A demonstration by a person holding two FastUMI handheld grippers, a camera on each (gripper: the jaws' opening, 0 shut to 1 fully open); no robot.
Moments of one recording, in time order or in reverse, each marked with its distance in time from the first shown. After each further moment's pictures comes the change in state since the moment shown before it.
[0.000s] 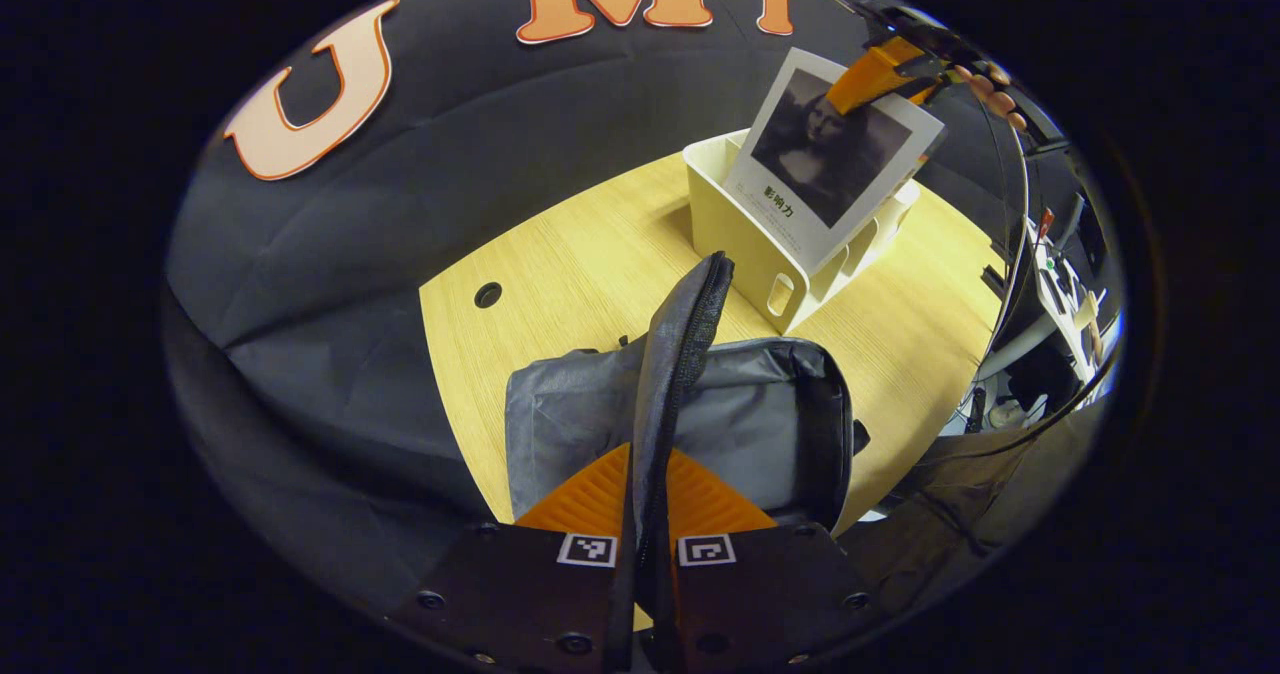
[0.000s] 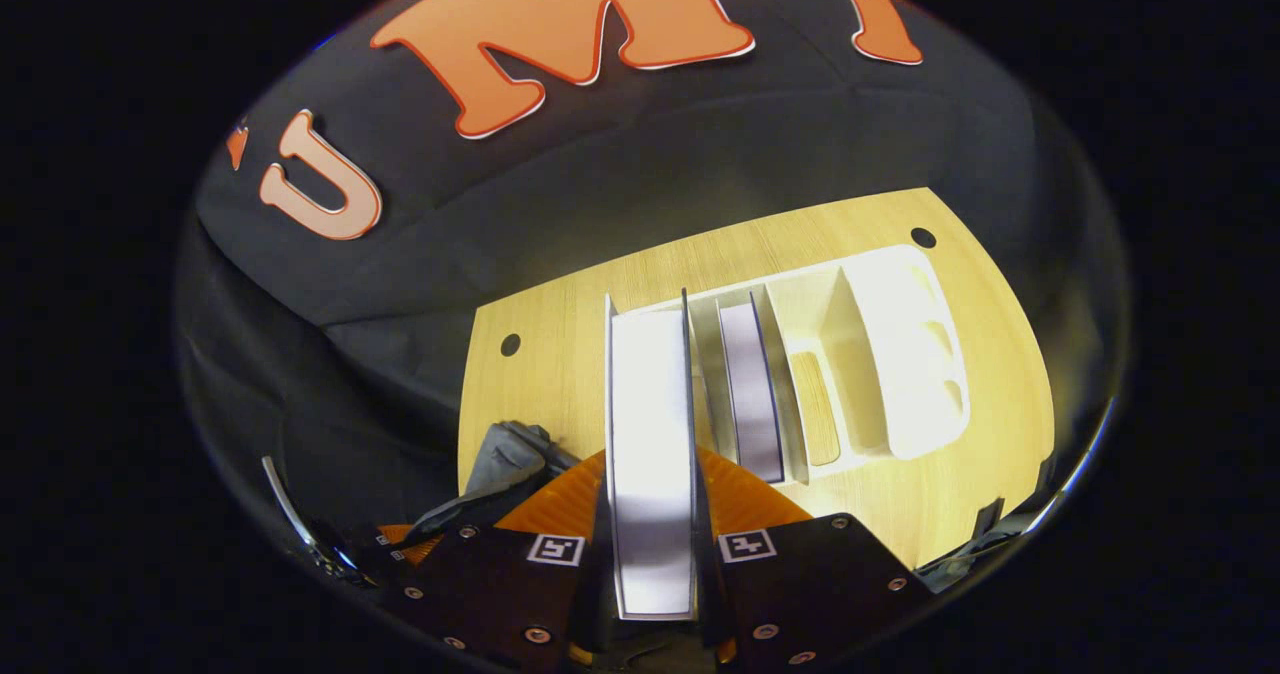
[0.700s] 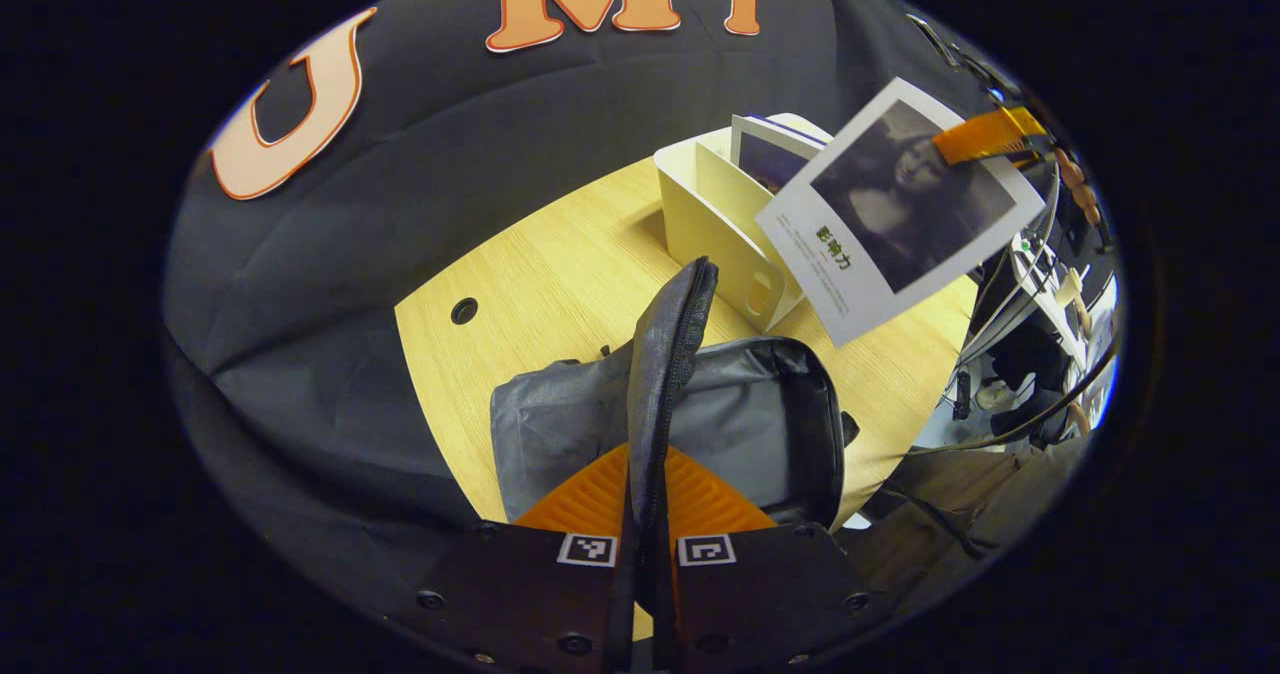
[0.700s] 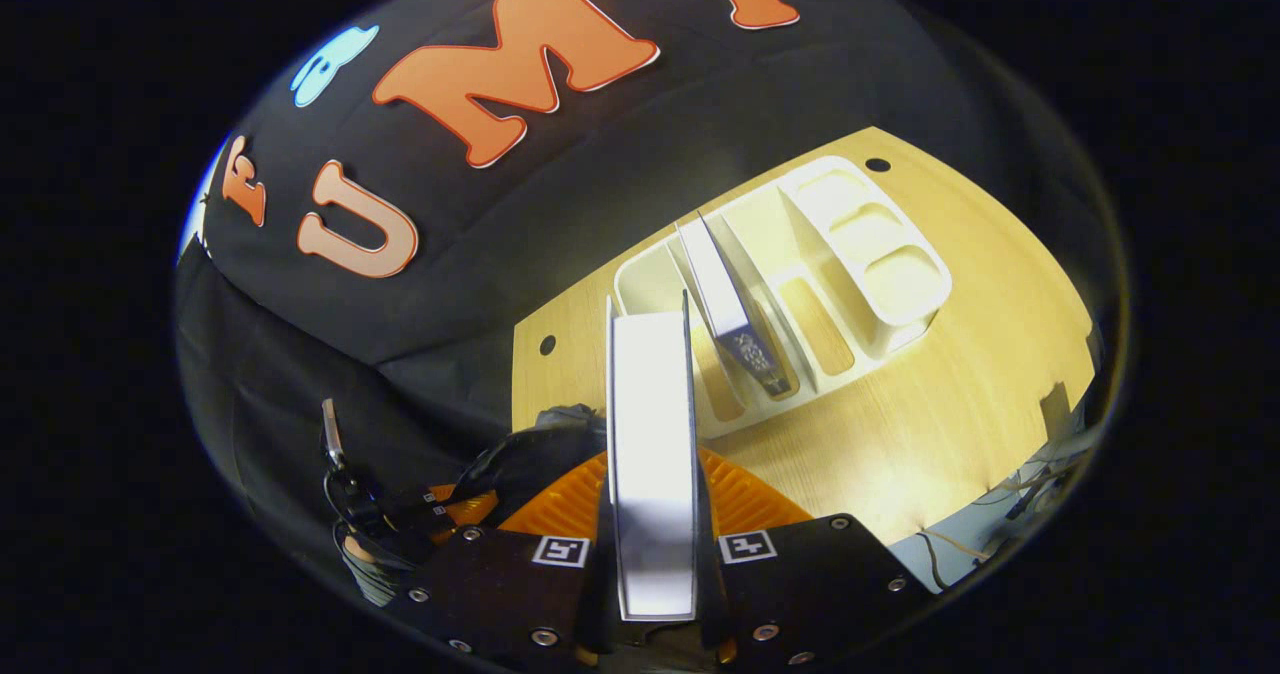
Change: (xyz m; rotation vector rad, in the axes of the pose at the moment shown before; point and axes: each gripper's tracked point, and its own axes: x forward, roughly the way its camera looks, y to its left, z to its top) left arm 0.005 -0.006 0.002 0.053 -0.023 -0.066; right arm -0.053 -0.011 -0.110 0.222 -0.054 0.122
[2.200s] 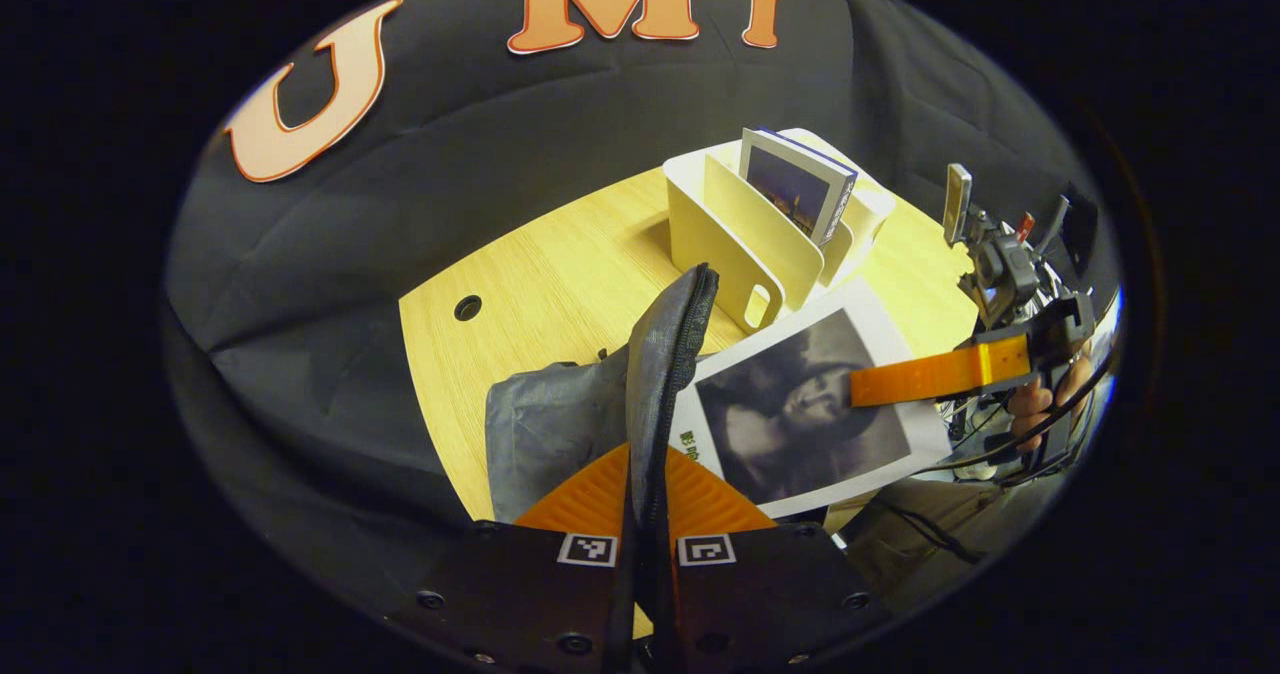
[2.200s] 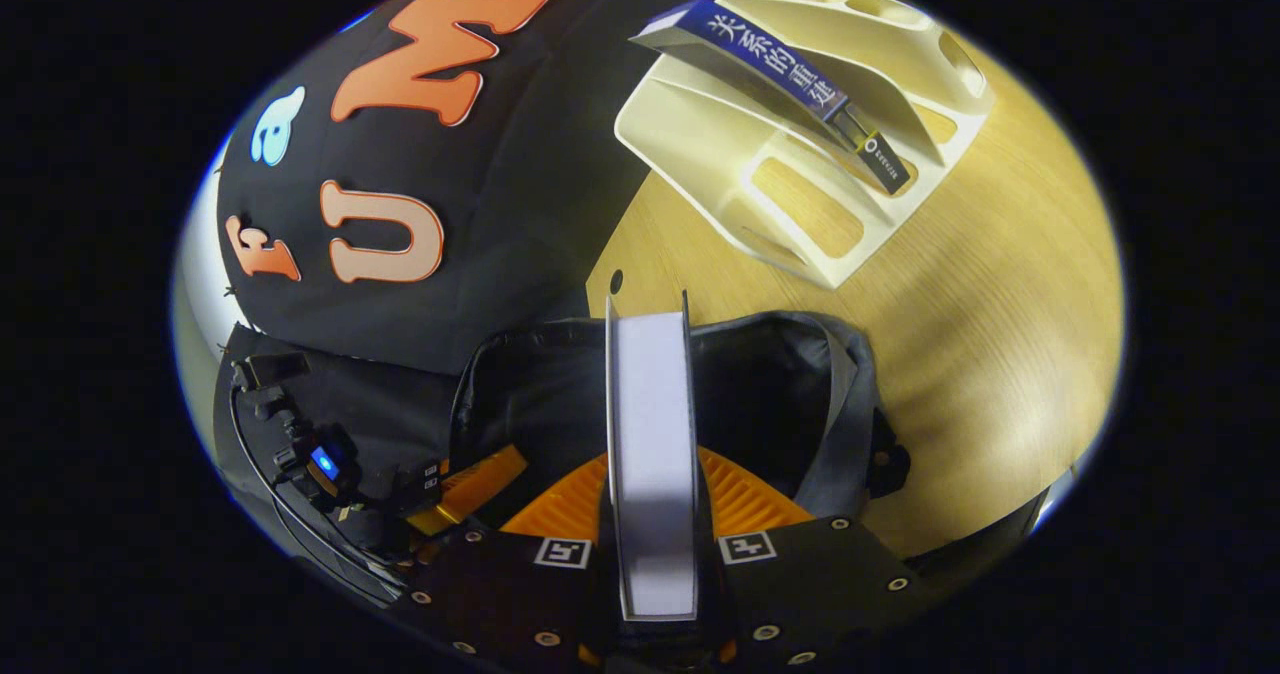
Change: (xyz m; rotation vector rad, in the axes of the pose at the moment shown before) left arm -0.009 -0.007 0.002 -0.065 -0.028 0.016; right arm 0.120 0.052 -0.151 0.289 0.101 0.366
